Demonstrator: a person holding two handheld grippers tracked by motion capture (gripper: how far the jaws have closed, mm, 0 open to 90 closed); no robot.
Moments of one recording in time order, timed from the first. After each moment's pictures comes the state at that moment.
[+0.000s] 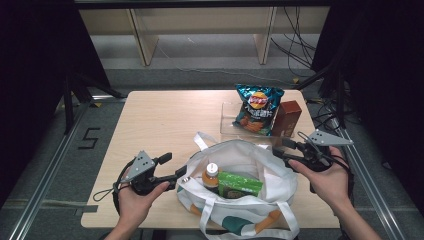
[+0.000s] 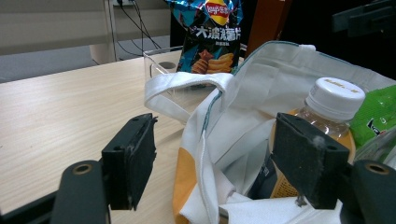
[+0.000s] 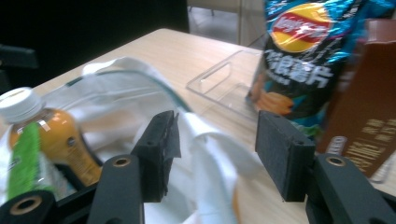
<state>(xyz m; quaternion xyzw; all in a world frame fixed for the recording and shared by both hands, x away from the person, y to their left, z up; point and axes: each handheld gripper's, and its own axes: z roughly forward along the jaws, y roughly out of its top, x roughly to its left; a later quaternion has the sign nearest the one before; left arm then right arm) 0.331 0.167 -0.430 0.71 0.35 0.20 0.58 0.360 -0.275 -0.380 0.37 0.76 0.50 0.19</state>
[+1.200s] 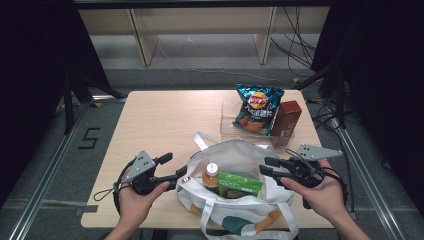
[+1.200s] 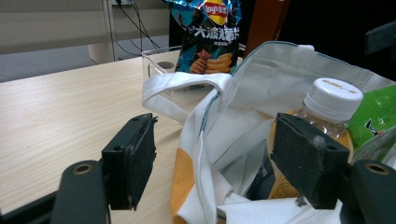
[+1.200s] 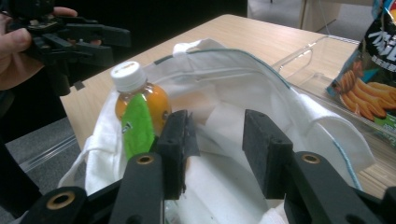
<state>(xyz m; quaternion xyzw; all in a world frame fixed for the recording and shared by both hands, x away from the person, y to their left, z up) 0.331 0.166 -0.429 0.71 0.35 0.20 0.57 0.328 -0.248 -0.383 0.32 0.79 0.52 0.10</state>
